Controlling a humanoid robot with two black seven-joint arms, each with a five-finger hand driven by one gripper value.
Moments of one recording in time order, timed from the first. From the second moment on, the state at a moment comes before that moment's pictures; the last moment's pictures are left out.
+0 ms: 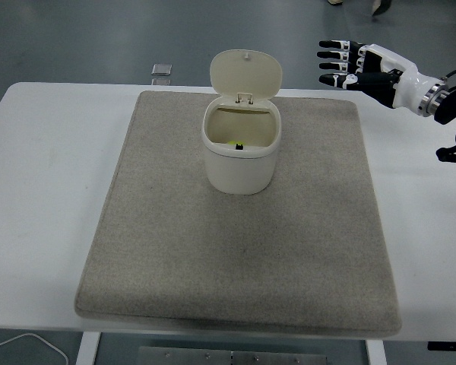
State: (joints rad) left arm 0.07 0.00 -0.04 -0.11 0.00 -0.12 -0.04; right arm 1.17 -0.47 0.10 0.80 -0.10 0.27 0.27
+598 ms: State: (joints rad) left arm 0.07 0.00 -0.04 -0.11 0.00 -0.12 -0.04; right arm 1.11 -0.42 0.10 0.72 0.39 0.26 0.21
